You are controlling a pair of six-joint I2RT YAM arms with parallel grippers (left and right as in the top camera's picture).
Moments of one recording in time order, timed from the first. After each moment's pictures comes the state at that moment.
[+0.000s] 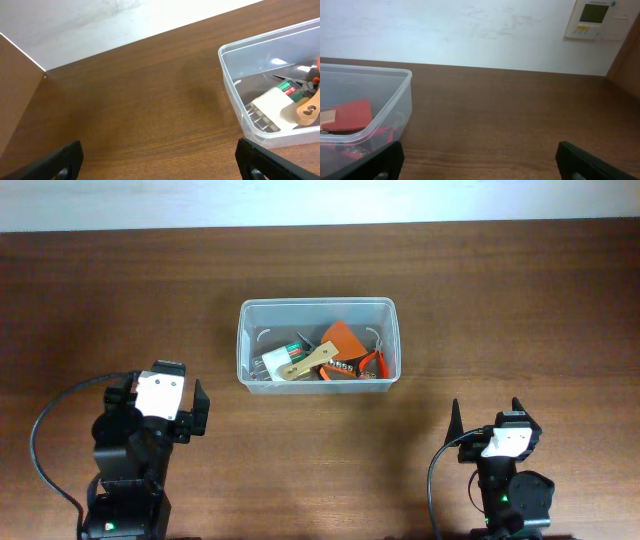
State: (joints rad) left arm 0.04 0.65 0.62 -0.41 -0.04 0.32; right arm 0.02 0.01 0.04 -0.13 0.06 -0.08
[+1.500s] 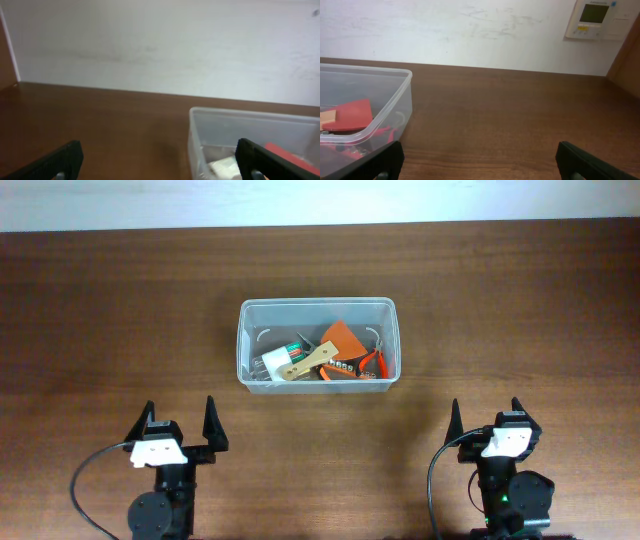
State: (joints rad) left arm -0.09 0.07 0.07 0.02 -0.13 -0.09; right arm 0.02 0.01 0.04 -0.13 0.06 -0.08
